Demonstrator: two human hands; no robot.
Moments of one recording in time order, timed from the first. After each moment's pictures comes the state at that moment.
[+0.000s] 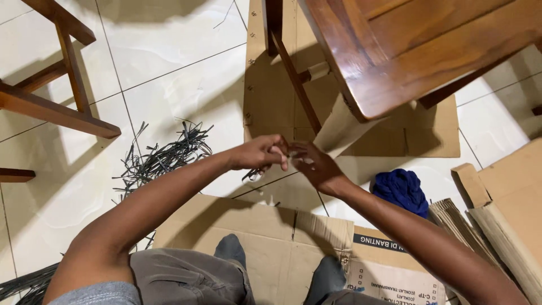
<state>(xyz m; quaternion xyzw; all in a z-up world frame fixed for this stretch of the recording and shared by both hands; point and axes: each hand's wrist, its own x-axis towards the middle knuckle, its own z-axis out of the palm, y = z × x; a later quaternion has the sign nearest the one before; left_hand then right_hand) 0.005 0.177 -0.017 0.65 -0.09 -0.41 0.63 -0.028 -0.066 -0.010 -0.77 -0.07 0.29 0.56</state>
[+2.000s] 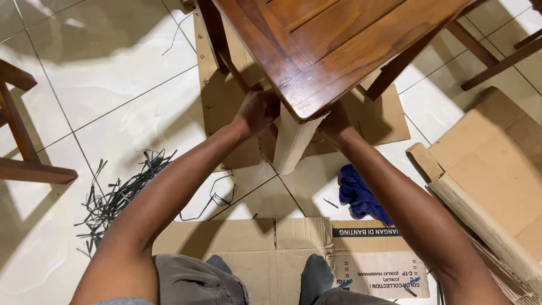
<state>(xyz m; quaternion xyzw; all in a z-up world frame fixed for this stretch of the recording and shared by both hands) 0.126 0.080 -0.024 0.81 -0.33 -0.01 0.48 0.063 -0.172 0.022 -0.95 -0.17 -0.12 0.25</state>
